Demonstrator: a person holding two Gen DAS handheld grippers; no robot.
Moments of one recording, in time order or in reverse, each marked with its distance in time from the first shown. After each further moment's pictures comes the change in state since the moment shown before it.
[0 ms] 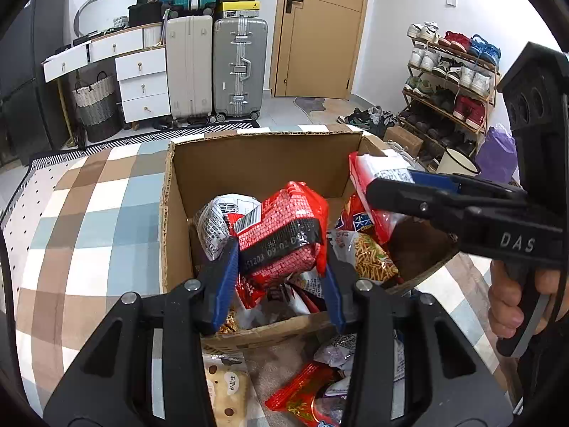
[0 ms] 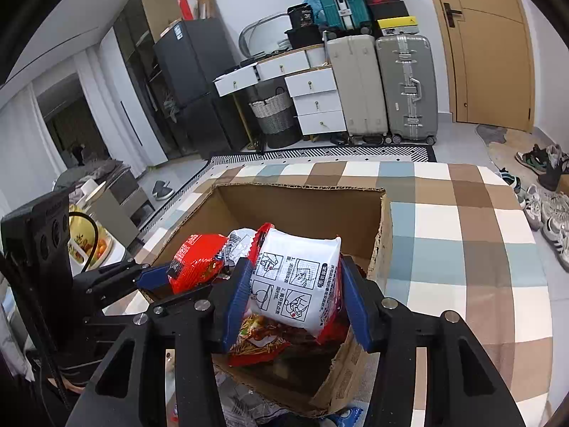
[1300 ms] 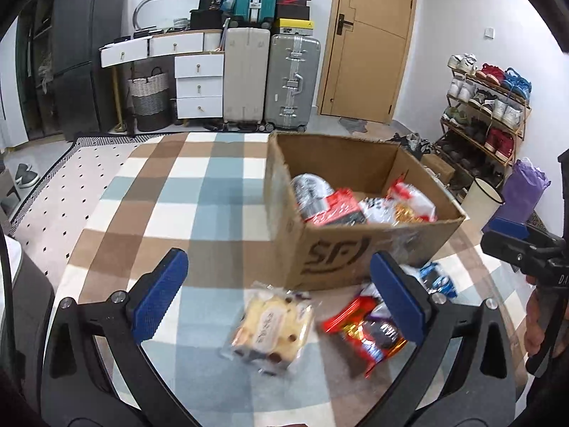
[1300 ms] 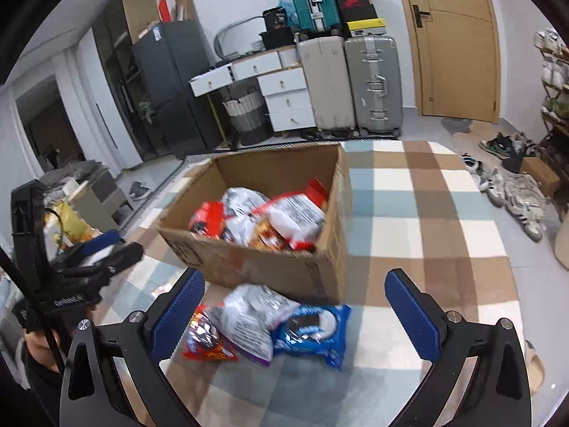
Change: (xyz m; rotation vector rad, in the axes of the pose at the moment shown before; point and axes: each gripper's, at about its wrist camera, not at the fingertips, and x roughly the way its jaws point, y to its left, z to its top) left arm -0.113 0.049 -0.068 -0.134 -0.077 0.149; right arm -0.086 0.028 -0.070 0.042 0.002 -0.151
